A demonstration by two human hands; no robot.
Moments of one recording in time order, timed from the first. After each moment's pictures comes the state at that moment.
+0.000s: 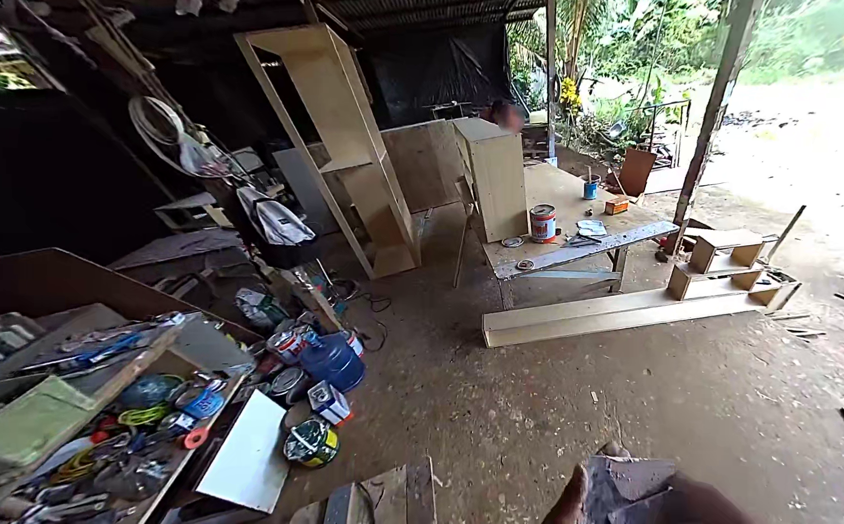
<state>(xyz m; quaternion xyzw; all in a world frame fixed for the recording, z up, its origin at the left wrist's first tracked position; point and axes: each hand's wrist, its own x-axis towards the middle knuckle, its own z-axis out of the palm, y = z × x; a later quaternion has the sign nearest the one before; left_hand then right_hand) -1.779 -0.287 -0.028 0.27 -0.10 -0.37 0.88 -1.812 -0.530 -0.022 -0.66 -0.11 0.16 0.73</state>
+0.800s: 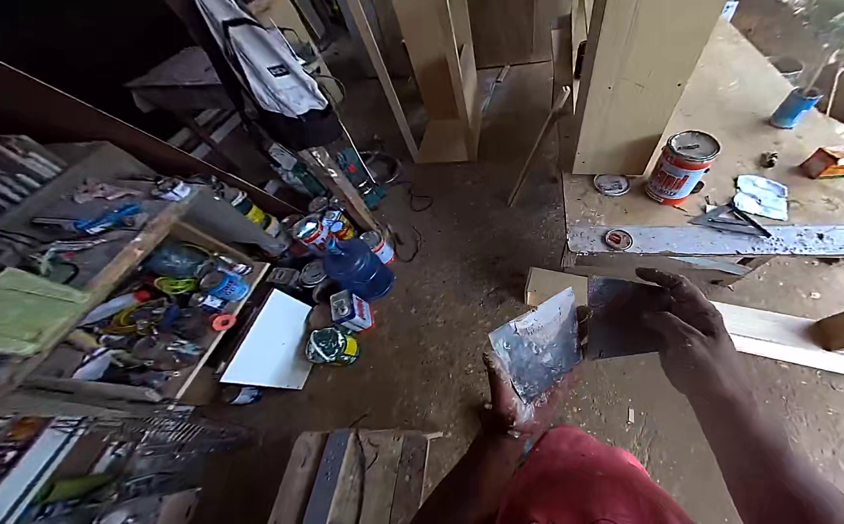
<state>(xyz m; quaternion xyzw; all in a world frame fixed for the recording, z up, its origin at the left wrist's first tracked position) -1.243 -0.208 -0.034 0.20 -0.03 0.02 0.98 -1.155 -0.407 0.014 -0.68 -0.11 0.01 0.72</state>
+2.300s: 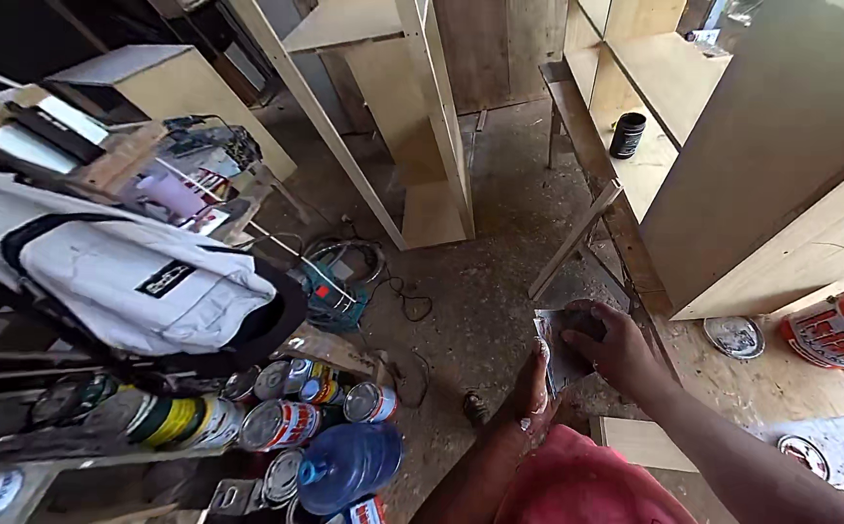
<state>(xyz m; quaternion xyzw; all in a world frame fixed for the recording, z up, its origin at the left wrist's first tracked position) -0.544 0.178 -0.039 0.42 0.03 -0.16 0.89 -0.493 0.025 -0.007 -0.86 -0.08 0.04 0.51</state>
